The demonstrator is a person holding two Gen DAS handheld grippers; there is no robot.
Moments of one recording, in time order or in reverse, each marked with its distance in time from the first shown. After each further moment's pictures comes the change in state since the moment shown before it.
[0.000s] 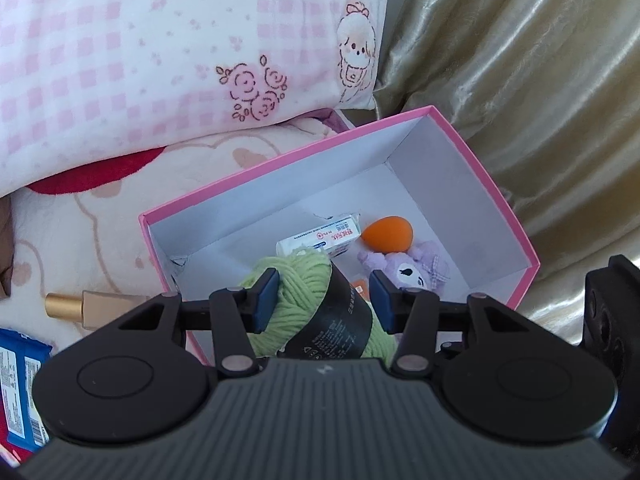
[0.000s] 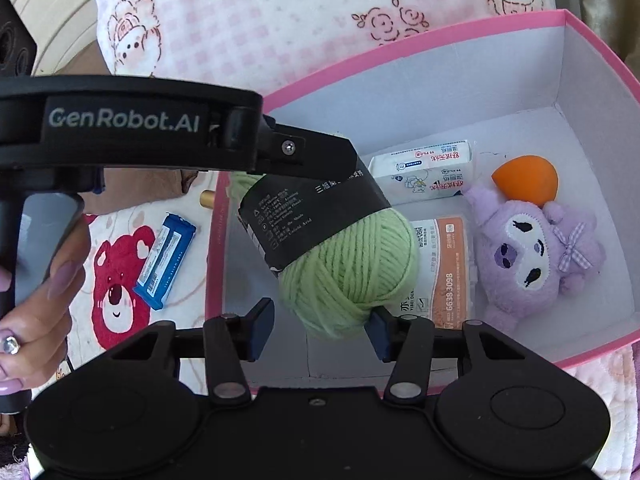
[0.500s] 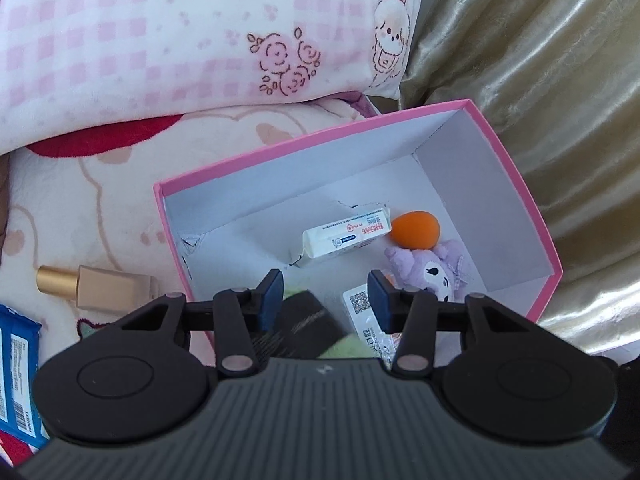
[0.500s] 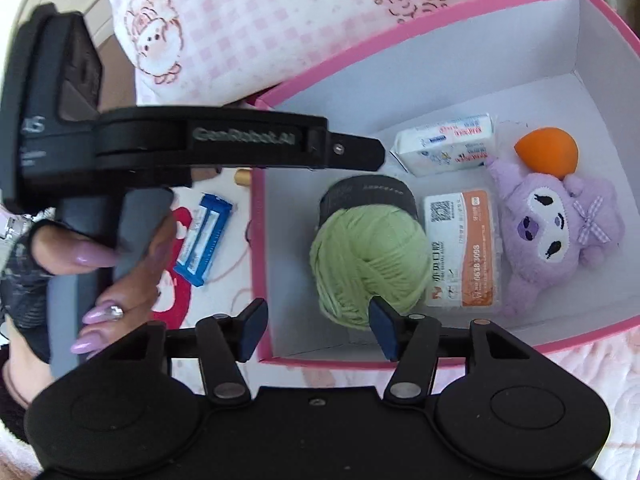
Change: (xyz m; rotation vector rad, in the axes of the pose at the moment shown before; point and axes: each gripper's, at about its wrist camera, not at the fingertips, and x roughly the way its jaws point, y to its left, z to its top) left arm 0.018 0.025 -0.008 -0.097 0.022 -0.015; right arm -0.032 0.008 -0.003 0.014 0.059 0.142
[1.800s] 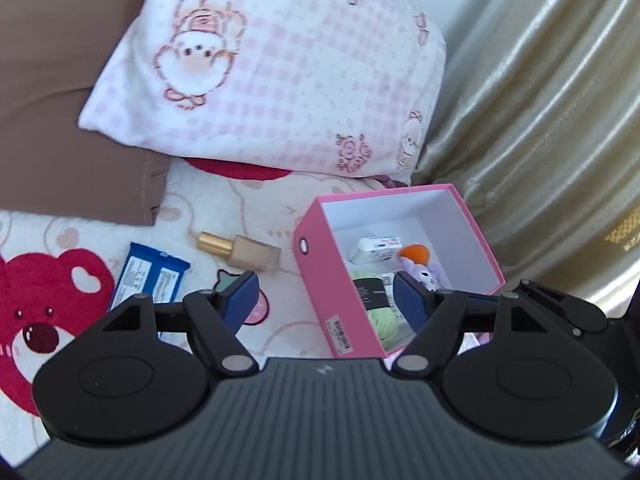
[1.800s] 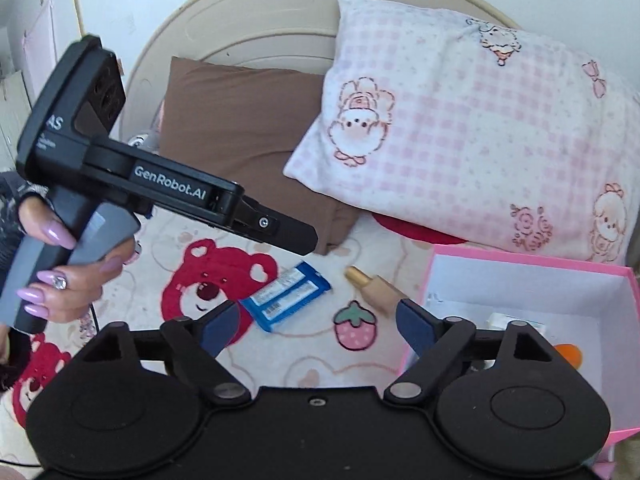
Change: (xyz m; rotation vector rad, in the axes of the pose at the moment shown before) left arm -0.217 0.087 -0.098 -0.140 -0.284 0.000; right arm -0.041 0.158 -0.049 -0.552 -0.305 -0.042
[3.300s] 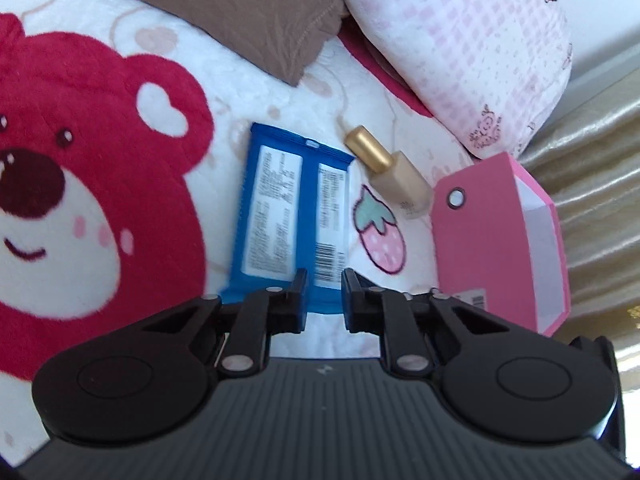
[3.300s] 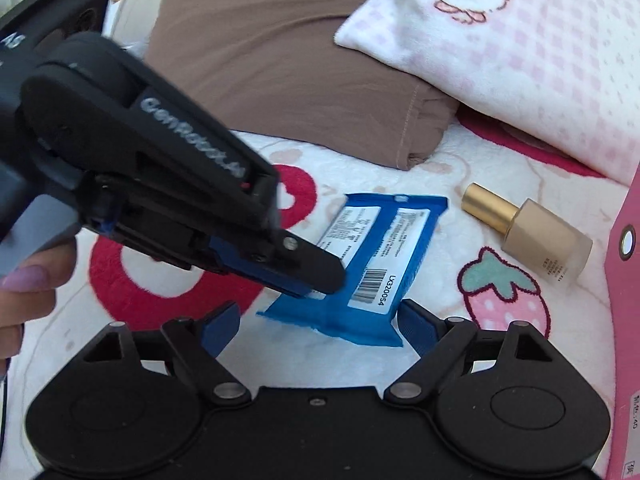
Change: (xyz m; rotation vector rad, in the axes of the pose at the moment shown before) left arm 0.103 0.170 -0.094 -0.364 0.093 -0.084; right arm 0.218 0.052 -0.100 -0.153 0.060 -0.031
